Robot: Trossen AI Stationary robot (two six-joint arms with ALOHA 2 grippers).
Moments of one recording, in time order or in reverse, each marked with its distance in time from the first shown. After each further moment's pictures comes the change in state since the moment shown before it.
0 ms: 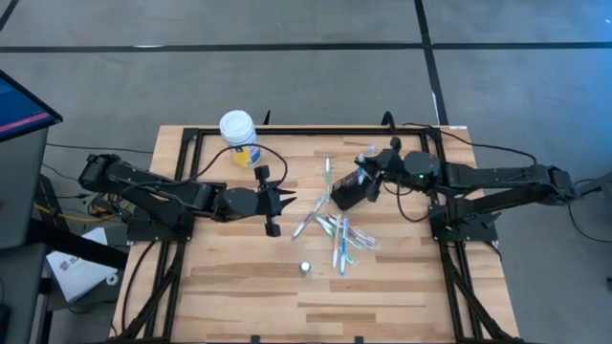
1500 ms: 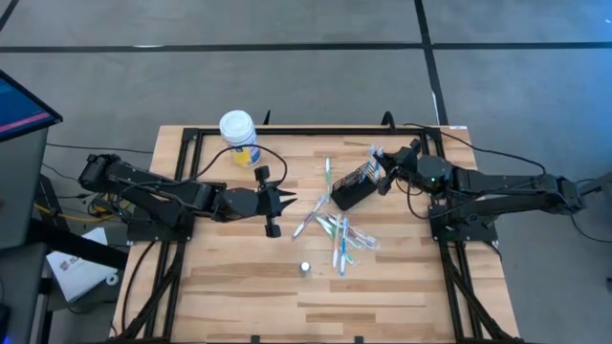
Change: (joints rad) left arm 0.000 0.000 0.000 -0.006 0.018 -0.045; right arm -0.059 -0.177 -0.179 -0.003 0.144 0.067
